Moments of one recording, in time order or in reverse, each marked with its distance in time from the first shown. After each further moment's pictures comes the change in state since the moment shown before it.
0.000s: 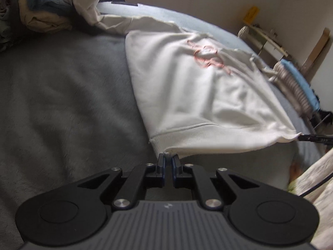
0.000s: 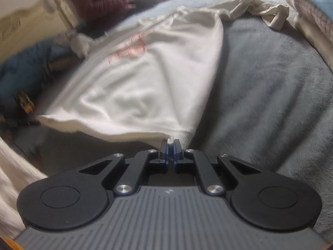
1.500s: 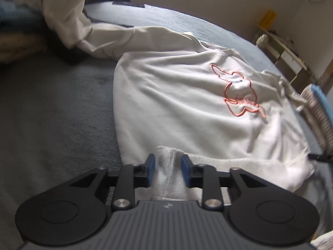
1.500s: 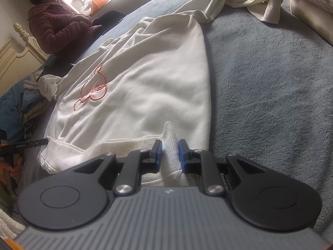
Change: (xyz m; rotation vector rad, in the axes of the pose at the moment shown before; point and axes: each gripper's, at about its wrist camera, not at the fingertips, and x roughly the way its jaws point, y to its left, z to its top) left arm 0.115 0.026 0.139 -0.066 0.006 0.002; right arm 0.082 -0.047 0.087 0.256 -0.051 0.003
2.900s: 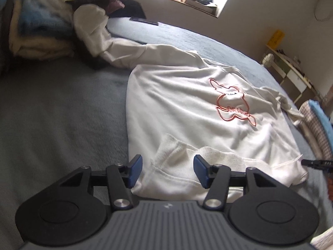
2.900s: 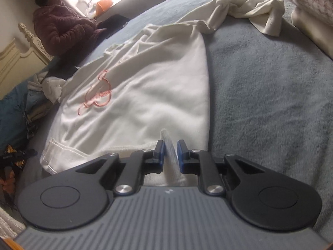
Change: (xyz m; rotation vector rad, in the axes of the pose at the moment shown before) left arm -0.059 -0.028 -0.035 -0.016 -0.118 0.089; right arm -0.009 -0.003 0.008 -0.024 -0.006 0.004
